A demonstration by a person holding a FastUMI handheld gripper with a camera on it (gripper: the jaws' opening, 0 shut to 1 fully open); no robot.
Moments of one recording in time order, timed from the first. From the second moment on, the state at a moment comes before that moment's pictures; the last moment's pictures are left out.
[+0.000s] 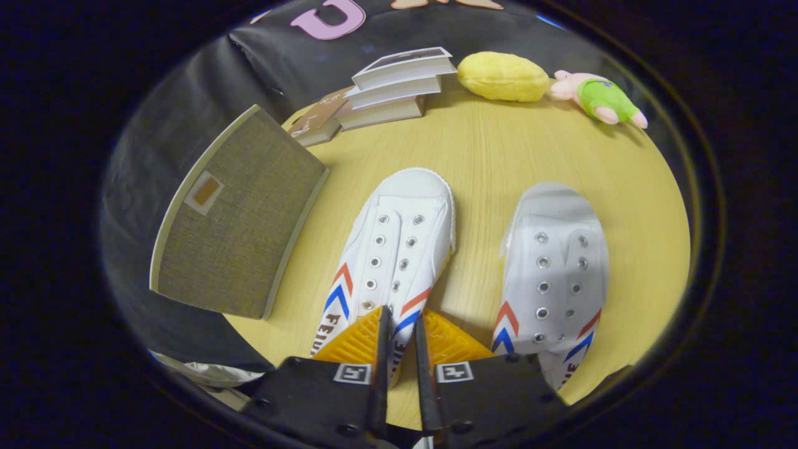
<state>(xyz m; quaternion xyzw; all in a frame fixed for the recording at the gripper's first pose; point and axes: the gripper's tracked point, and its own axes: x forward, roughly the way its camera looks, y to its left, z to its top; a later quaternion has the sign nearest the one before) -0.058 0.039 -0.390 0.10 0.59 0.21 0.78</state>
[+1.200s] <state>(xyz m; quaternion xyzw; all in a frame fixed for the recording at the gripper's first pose) -0.031 0.062 -0.271 0.27 0.55 0.13 0.78</state>
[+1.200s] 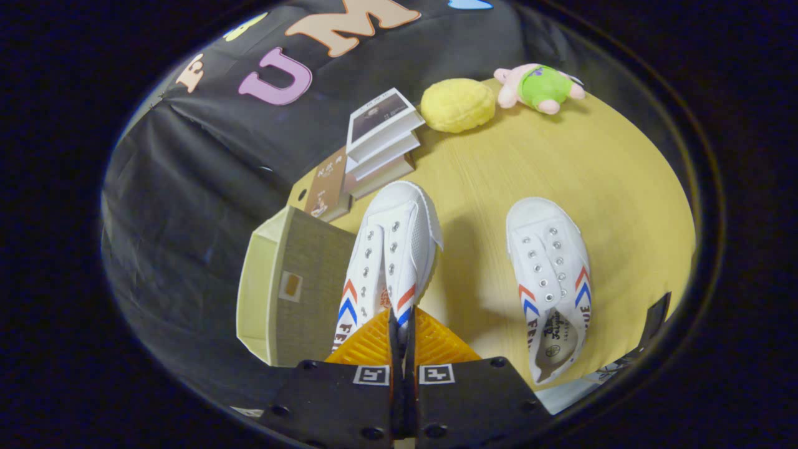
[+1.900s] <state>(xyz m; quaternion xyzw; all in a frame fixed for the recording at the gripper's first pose) -0.007 0.166 -0.170 0.26 0.51 0.20 0.79</state>
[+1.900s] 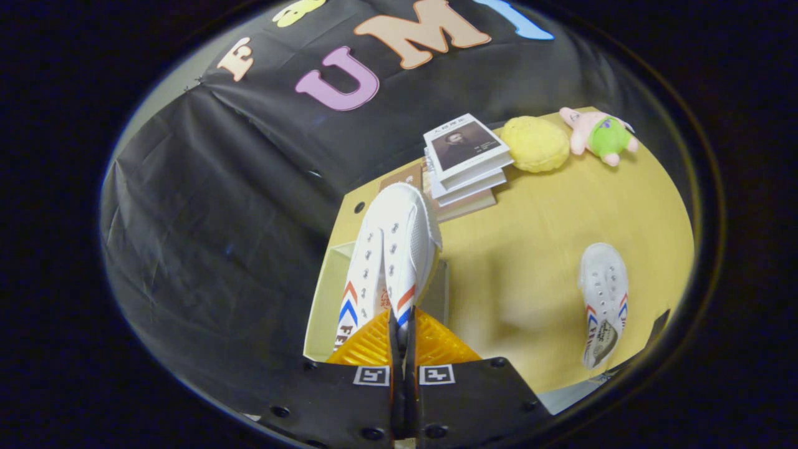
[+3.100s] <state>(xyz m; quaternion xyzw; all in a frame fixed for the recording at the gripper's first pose) -0.036 0.319 -0.264 0.21 0.59 0.19 0.76</state>
